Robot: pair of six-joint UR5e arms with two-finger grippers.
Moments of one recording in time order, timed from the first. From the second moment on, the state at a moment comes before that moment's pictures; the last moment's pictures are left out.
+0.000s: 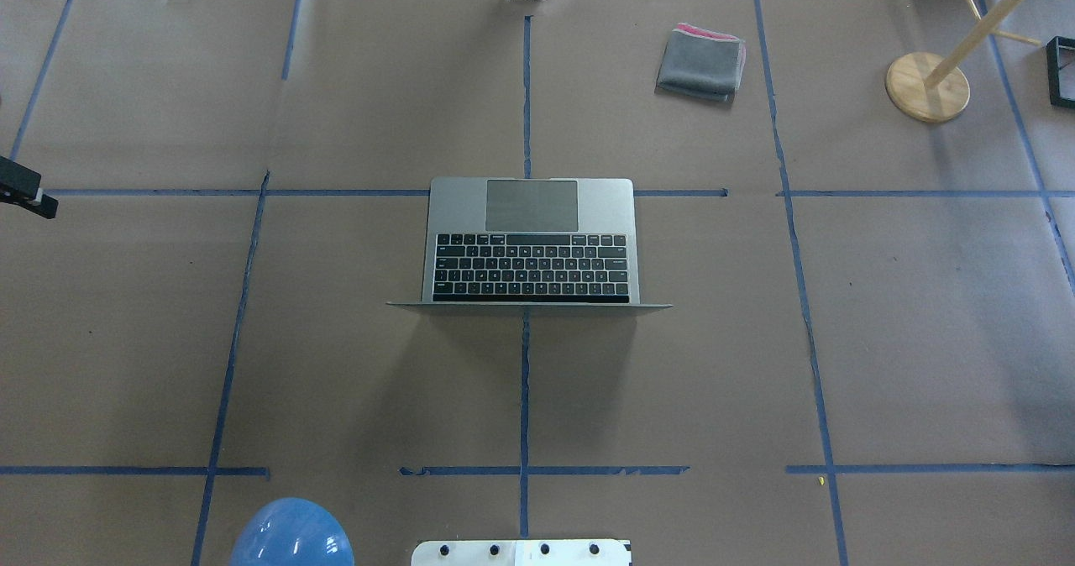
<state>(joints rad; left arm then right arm) -1.17 -1.56 -1.99 -1.72 -2.38 -0.73 1.49 -1.69 1.81 -1.42 2.47 0.22</state>
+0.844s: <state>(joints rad) -0.92 -1.70 -2.02 -1.92 -2.34 -1.04 1.27 -1.73 1.85 -0.85 2.54 0.82</state>
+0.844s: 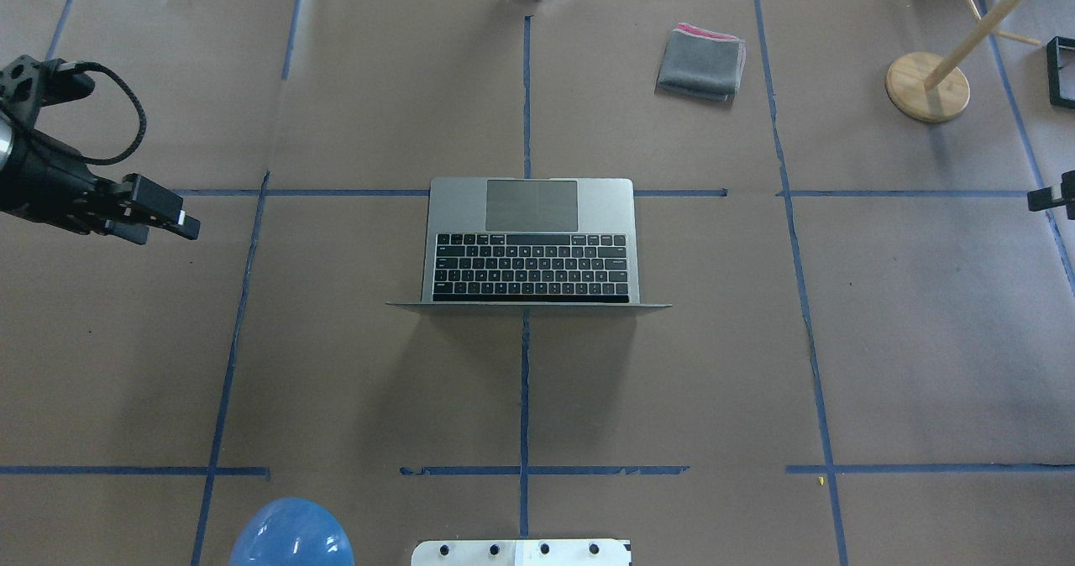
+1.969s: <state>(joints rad) -0.67 -1.77 -2.10 -1.92 -2.22 -1.17 0.68 -1.74 2.13 -0.81 2.13 1.14</state>
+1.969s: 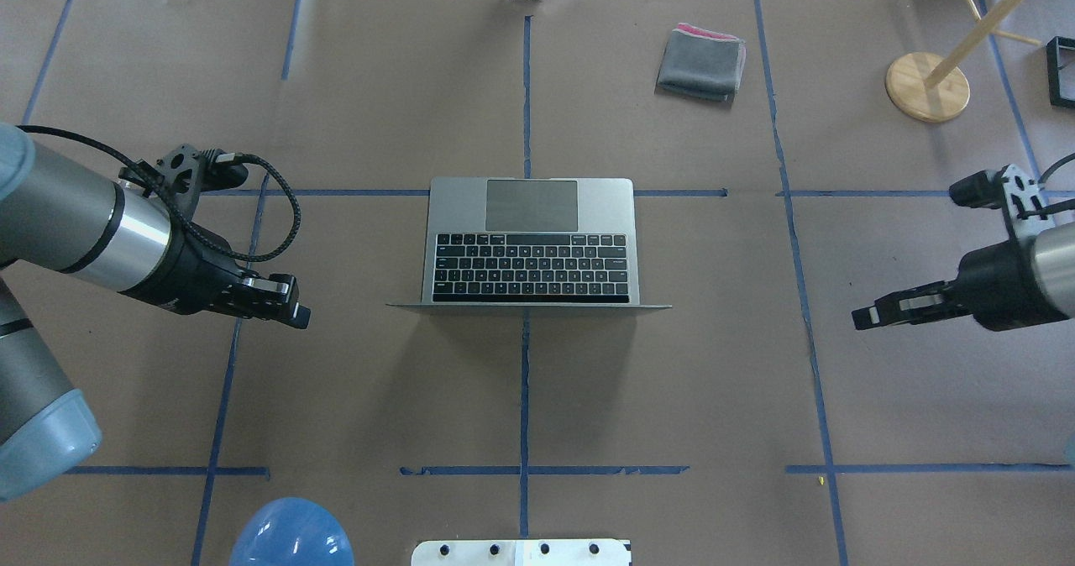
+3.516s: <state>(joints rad) -0.50 -1.88 -2.07 -1.91 -2.20 -1.19 0.30 -1.44 2.11 -0.89 1.63 1.32</state>
